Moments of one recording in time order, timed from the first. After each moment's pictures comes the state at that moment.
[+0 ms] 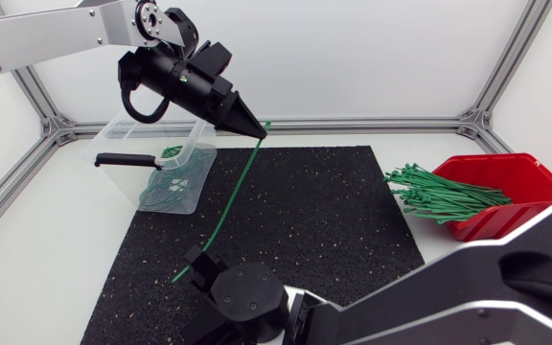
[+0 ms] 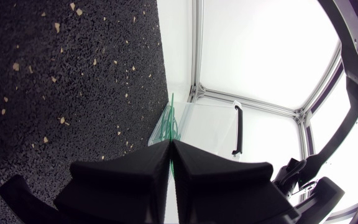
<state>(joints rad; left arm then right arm) -0.32 2.12 2.00 -1.22 0.98 0.42 1.20 2.00 0.71 0.99 0.38 -1.62</state>
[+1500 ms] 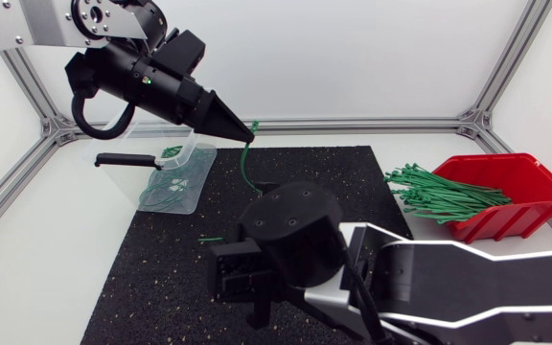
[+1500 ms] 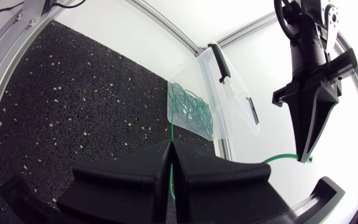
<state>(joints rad) -0.31 1.81 1.66 -1.05 0.99 0.39 1.12 1.50 0.74 0.22 0.30 -0.83</state>
